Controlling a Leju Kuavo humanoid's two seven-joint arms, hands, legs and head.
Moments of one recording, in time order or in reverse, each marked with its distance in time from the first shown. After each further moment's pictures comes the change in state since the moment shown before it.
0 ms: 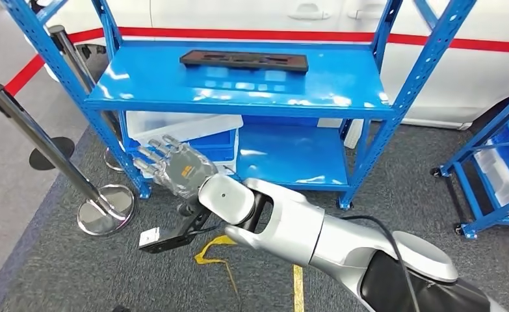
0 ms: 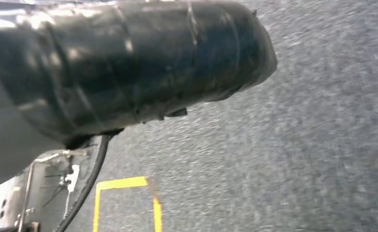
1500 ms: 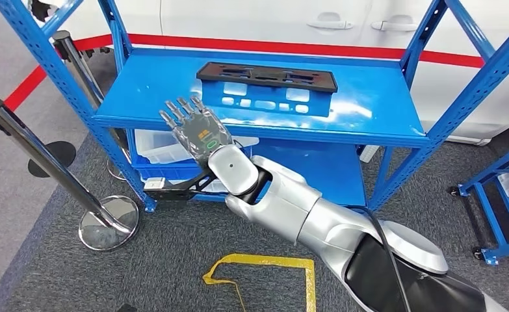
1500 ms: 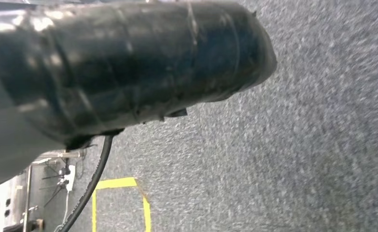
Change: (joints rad) left arm -0.020 -0.032 0.005 0.002 -0.006 -0.053 -0.007; right arm -0.072 0.076 -0.084 0.290 0.010 -0.188 0.118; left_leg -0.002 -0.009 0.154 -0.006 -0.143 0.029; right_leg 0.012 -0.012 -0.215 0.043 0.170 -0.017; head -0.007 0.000
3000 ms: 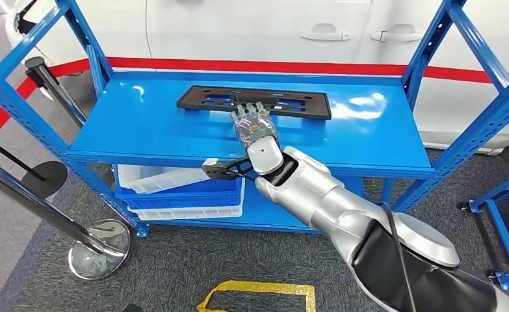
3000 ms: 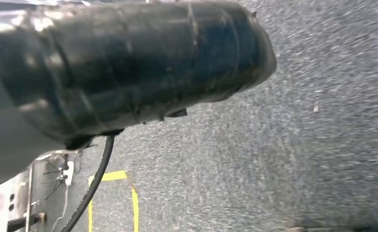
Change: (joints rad) left arm 0.007 -0.011 -0.001 0.001 0.021 -0.011 0.000; right arm -0.035 -0.045 -0.001 0.247 -0.056 0.158 0.128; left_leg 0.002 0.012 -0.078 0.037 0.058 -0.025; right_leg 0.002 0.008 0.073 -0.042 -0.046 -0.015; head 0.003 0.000
